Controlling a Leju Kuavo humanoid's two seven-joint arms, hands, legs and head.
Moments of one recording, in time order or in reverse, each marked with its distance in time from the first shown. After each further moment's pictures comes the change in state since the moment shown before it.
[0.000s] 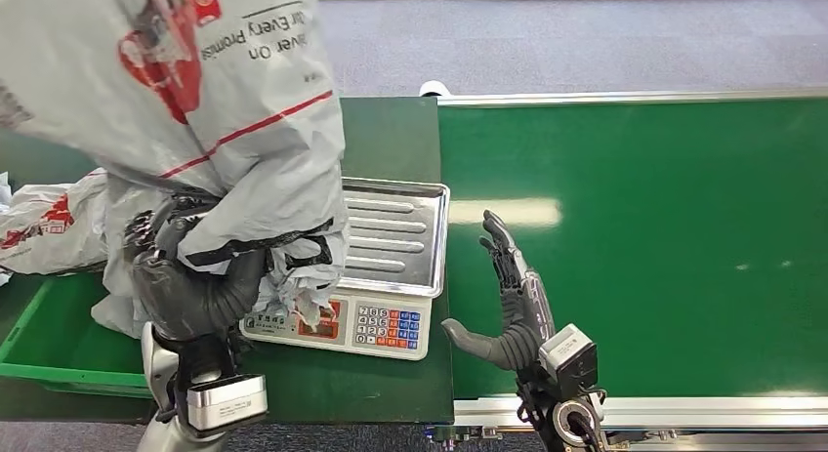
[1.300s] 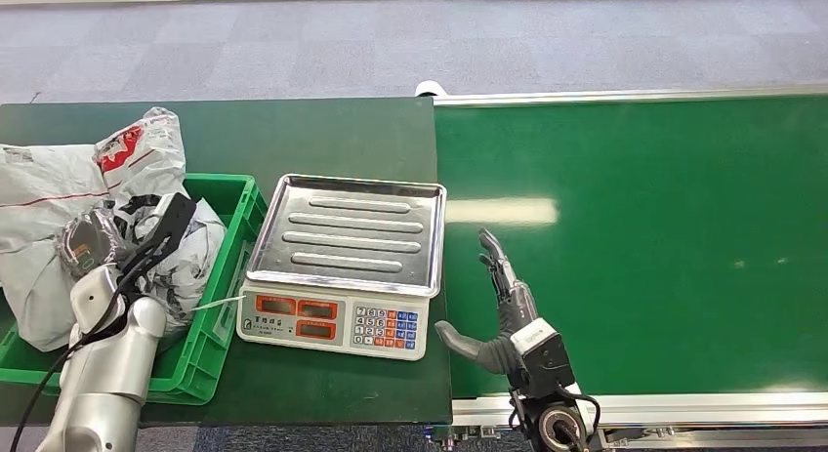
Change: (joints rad) left arm -0.249 0.172 0.641 0.792 -0.579 -0.329 0.816; right arm 0.019 -0.003 0.024 0.080 0.056 -0.122 0.074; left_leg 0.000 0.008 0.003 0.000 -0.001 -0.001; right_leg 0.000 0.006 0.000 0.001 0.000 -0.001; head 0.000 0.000
